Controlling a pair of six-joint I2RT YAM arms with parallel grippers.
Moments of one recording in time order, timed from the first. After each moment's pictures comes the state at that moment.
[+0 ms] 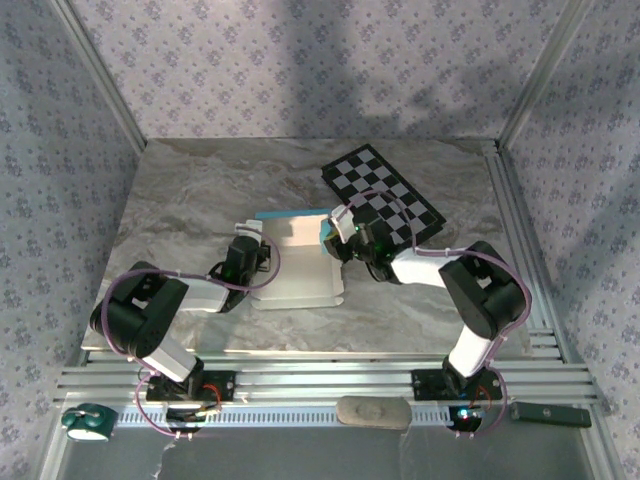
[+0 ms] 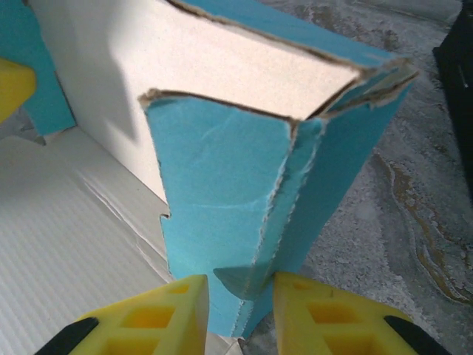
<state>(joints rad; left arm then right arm) -0.54 1.56 0.44 0.60 -0.34 -0.21 0.63 1.71 0.79 0.37 -0.12 -0.05</state>
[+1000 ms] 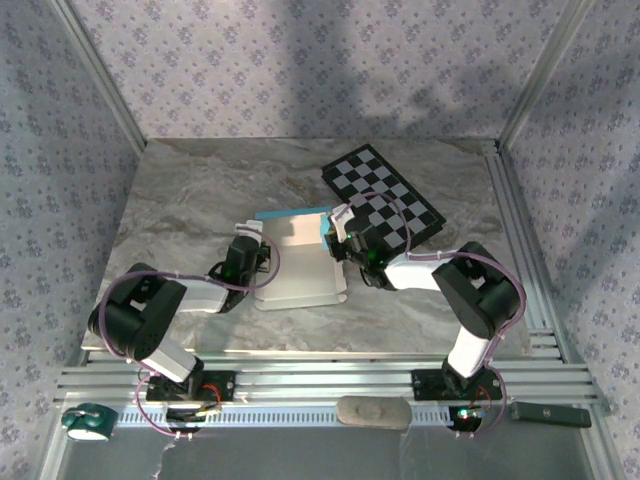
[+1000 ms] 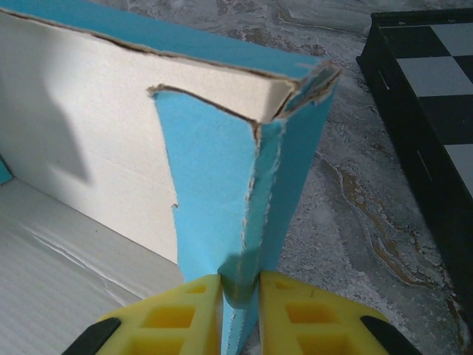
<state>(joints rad) -0.54 1.54 0.44 0.58 -0.34 -0.21 0.69 1.73 0.78 0.46 0.10 0.07</state>
